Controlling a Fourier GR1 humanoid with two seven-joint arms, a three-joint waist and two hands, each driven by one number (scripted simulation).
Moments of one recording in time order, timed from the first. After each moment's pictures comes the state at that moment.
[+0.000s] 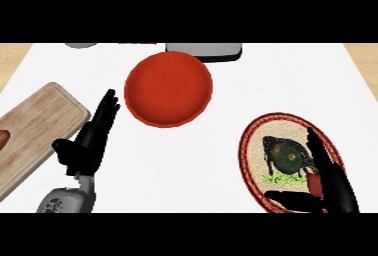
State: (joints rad) left arm -0.12 0.12 -0.11 -1.56 0.01 0.12 0.08; right arm 0.19 -0.07 -0.02 -1.74 0.32 -0.03 0.13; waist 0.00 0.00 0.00
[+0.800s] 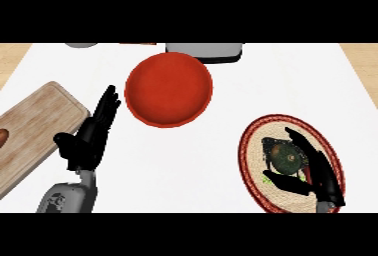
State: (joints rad) left arm -0.15 0.10 -0.08 -1.54 -0.01 0.10 0.09; right arm 0.07 -0.11 -0.02 -1.50 0.47 -0.07 0.07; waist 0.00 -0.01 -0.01
